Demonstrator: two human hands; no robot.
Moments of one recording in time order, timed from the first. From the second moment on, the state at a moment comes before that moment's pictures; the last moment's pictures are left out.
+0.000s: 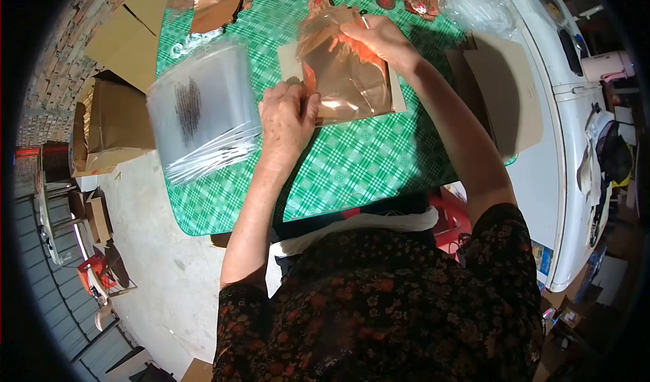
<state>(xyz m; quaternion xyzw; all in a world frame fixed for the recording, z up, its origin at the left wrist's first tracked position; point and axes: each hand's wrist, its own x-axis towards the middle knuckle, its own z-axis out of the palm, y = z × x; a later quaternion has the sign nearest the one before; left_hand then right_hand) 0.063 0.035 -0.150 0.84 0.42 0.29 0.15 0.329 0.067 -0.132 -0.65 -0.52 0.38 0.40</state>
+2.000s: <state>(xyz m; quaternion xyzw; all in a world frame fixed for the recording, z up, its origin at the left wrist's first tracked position) 0.042 -0.016 -0.130 0.82 0.46 0.30 0.17 0.304 -0.048 -0.130 -0.70 -0.56 0.24 0.37</state>
